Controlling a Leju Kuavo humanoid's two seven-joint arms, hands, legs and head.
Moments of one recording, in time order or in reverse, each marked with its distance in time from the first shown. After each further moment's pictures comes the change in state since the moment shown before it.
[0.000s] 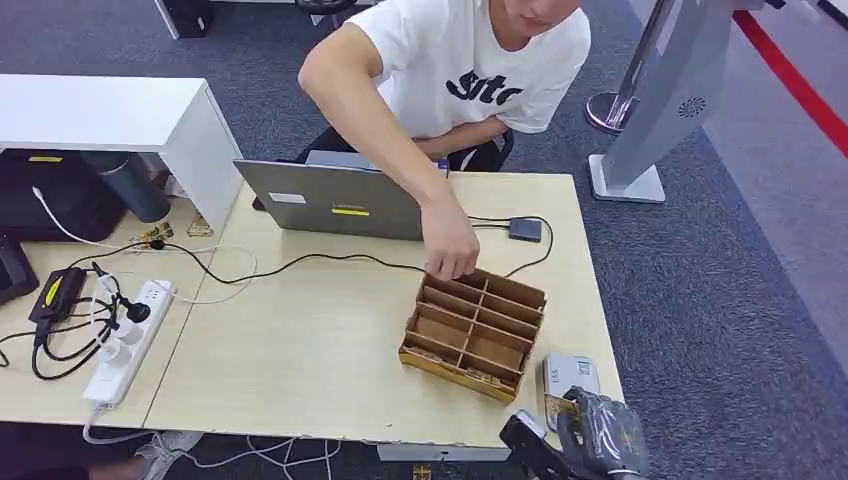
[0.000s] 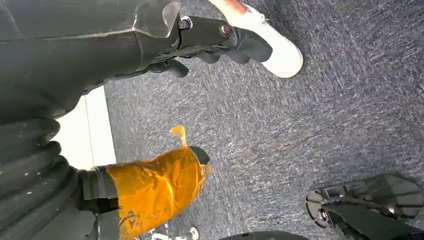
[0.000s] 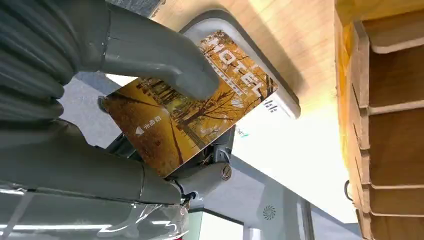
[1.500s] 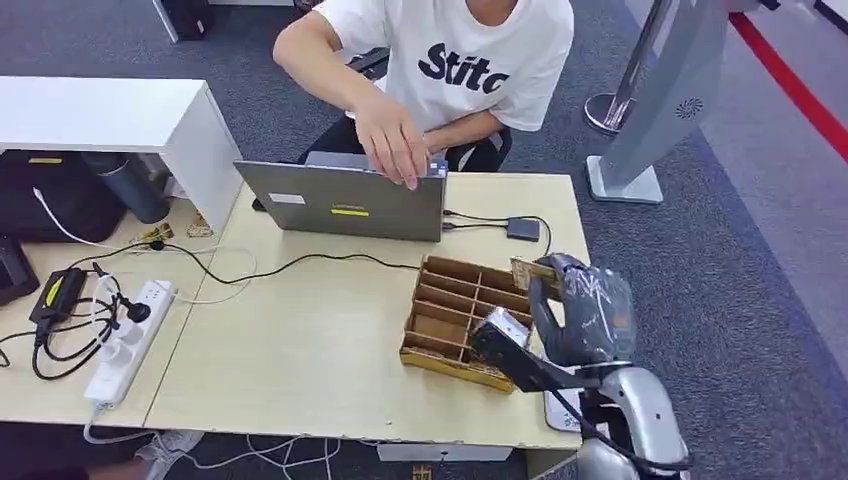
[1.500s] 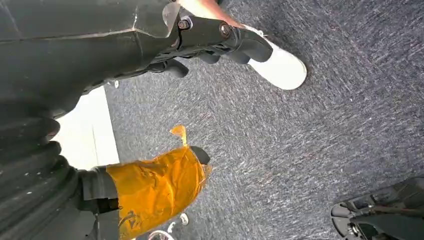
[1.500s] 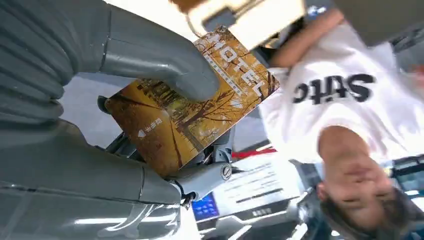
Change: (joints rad) left arm 0.005 0.002 0.051 0.001 -0.189 -0.002 -0.044; right arm -0.394 -0.026 0.220 -0.194 -0.050 0.047 0.057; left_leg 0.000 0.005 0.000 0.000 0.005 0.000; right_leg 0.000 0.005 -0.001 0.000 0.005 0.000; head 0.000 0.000
